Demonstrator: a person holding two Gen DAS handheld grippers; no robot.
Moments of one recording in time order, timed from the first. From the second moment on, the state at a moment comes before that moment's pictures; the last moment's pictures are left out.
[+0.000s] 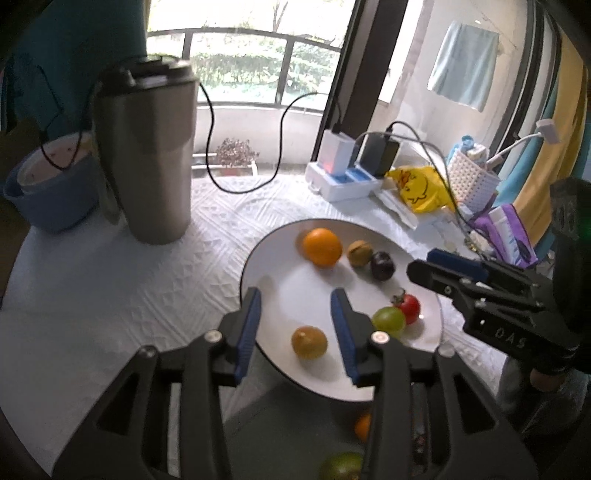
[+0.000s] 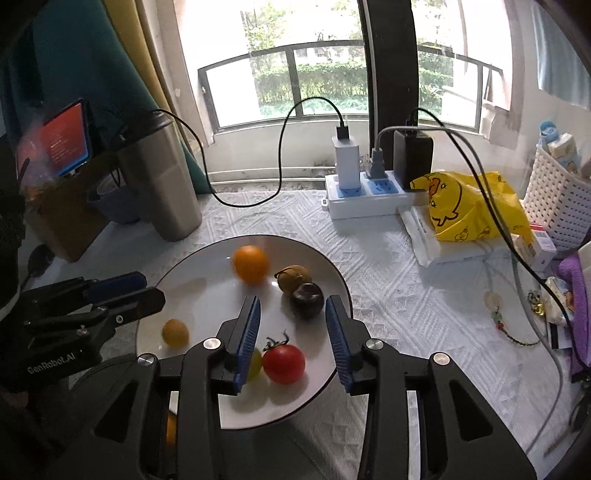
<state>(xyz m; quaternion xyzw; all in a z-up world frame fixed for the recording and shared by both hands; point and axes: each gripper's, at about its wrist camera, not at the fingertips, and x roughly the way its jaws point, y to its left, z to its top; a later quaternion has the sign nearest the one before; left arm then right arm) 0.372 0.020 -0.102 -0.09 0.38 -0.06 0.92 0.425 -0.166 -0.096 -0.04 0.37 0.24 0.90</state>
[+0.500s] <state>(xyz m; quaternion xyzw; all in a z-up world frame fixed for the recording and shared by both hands) 0.323 0.017 -0.087 -0.08 0.36 -0.06 0.93 0.374 -0.178 -0.078 -0.04 0.36 0.23 0.90</state>
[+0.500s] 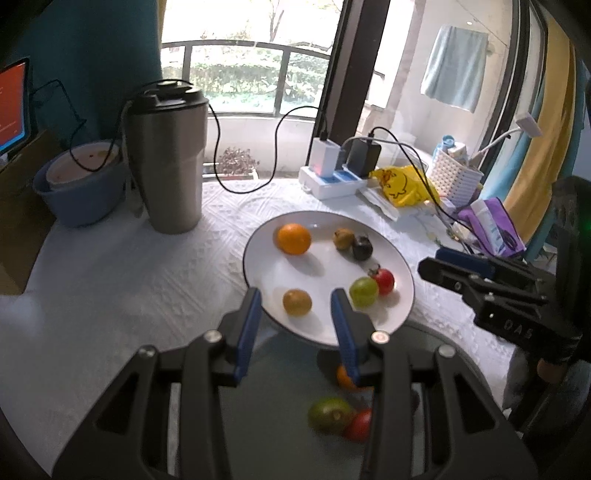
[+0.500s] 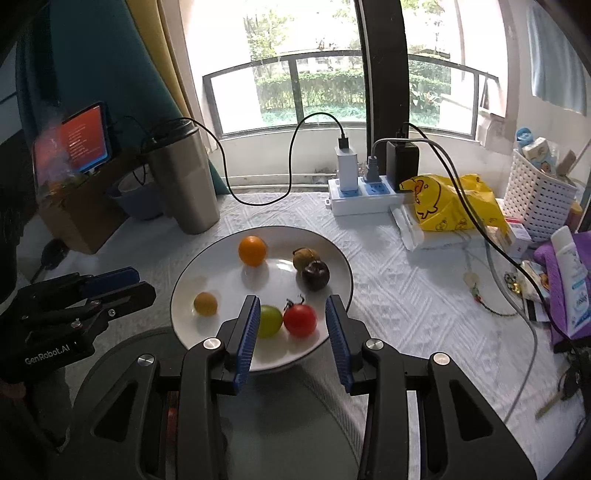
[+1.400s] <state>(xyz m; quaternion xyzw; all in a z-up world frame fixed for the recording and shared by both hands) 0.264 -0.003 -0.112 -0.08 0.39 -0.06 0.91 0.309 -0.182 -0.097 -0.04 0.38 0.25 0.89</state>
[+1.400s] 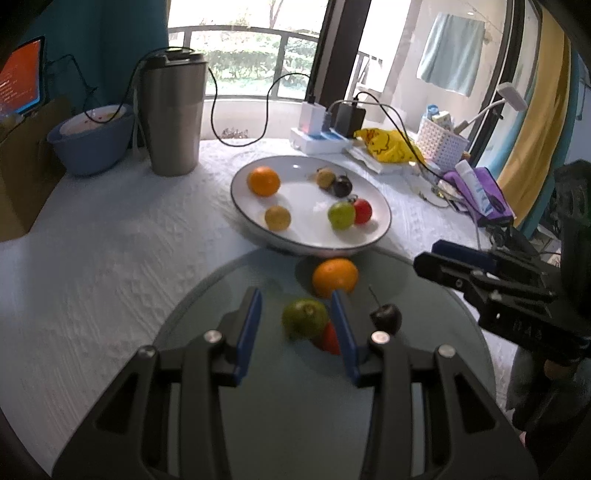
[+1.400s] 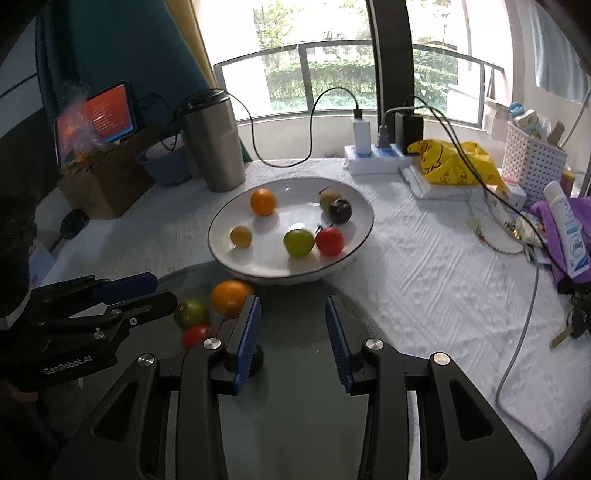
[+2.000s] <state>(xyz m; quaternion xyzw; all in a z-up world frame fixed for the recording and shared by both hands) 0.249 -0.007 -0.130 -0.09 0.41 -0.06 0.91 0.293 -0.167 -0.122 -0.05 0.41 0.28 0.87</state>
